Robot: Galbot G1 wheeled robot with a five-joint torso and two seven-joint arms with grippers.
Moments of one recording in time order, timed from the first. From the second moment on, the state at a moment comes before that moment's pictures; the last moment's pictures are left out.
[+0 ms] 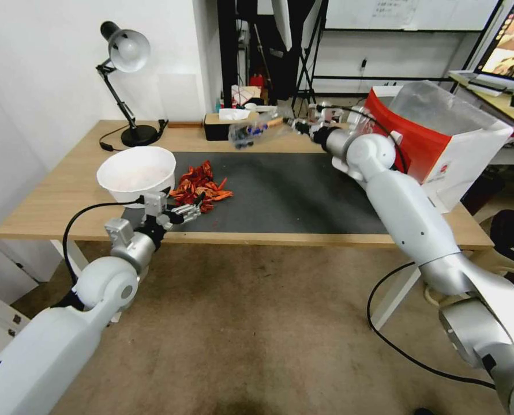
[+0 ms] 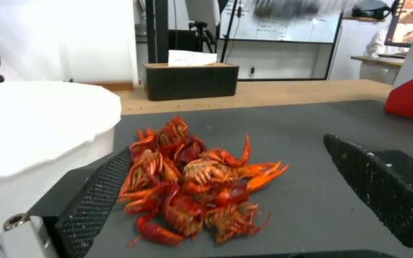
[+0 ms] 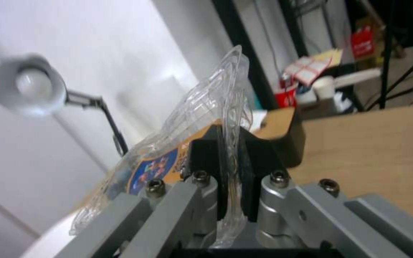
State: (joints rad) left arm 1.10 -0.85 -0.27 -1.90 -0.80 0.06 -0.10; right arm -0.23 1.17 0.09 1.27 1.15 -0.46 -0.04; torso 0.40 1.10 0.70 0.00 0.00
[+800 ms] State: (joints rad) left arm 1.24 -0.88 -0.33 -1.92 -0.74 -0.02 -0.13; right arm -0.37 0.89 0.37 1.73 1.47 -0.34 0.52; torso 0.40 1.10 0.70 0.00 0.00
